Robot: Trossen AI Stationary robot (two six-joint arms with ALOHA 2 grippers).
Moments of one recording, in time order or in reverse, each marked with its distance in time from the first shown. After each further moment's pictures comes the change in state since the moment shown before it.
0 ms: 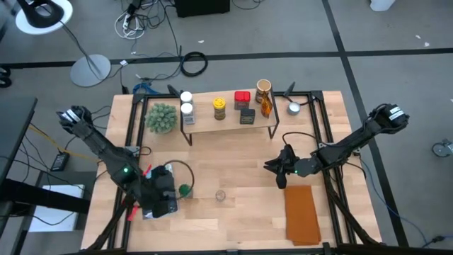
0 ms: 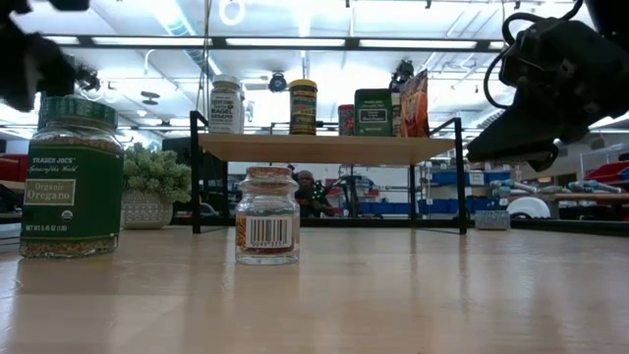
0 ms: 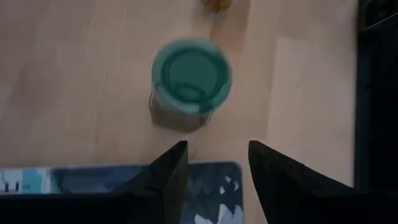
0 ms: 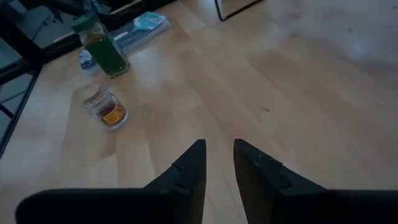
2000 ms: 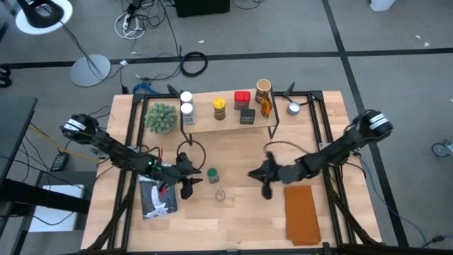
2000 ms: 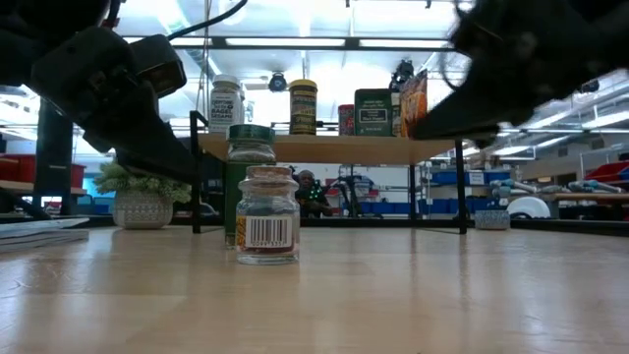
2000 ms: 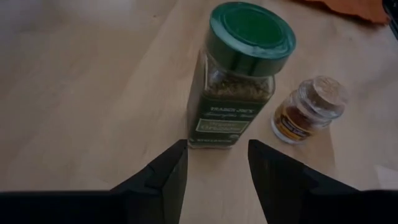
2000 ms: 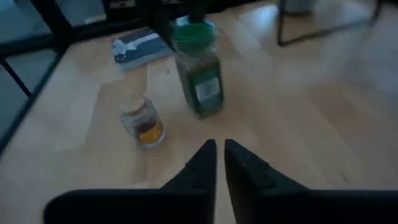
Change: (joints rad) left arm 0.366 0.179 -0.351 0.932 -0.078 0.408; right arm -0.017 0.357 0.249 0.175 -0.077 -0.260
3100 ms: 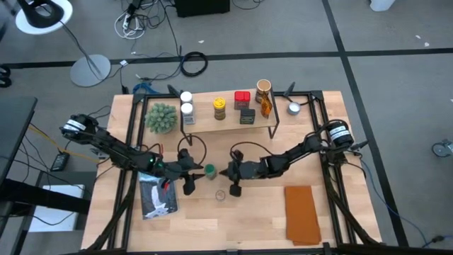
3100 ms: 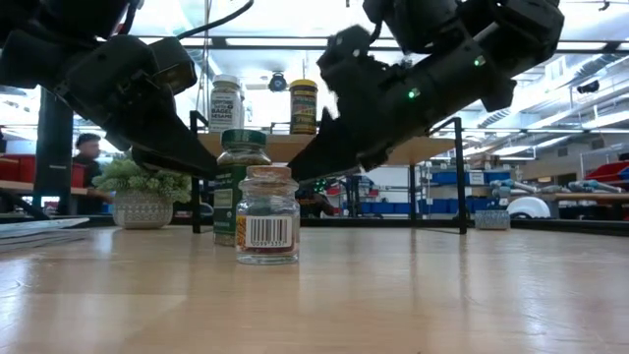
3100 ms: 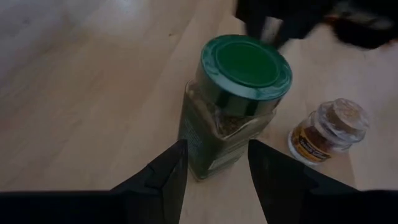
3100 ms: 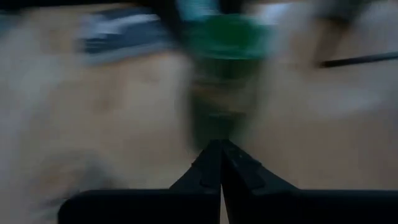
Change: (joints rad) left arm 0.058 -0.001 0.000 0.035 0.000 0.053; right arm -0.192 0.445 0.412 -0.003 -0.216 -0.215
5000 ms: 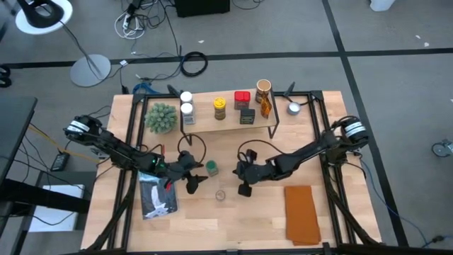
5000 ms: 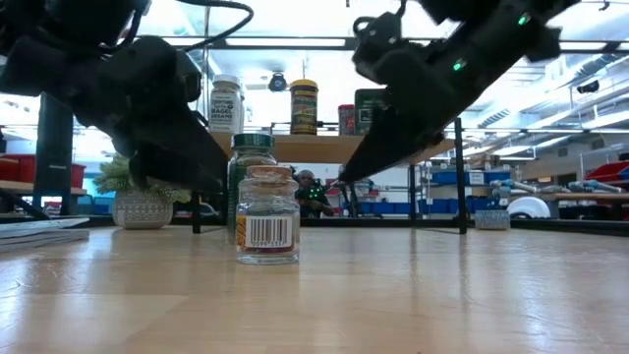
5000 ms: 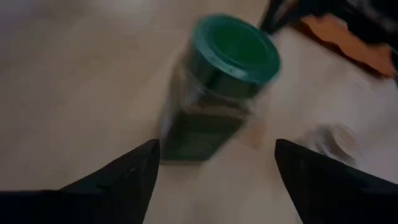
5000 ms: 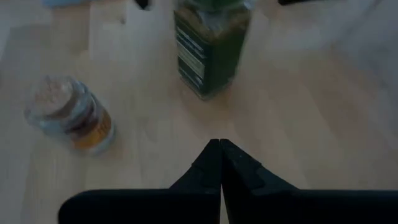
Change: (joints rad) left arm 0.007 0.058 0.000 0.073 0.004 -0.184; right arm 0.068 -0.174 -0.002 -0.455 0.139 0.158
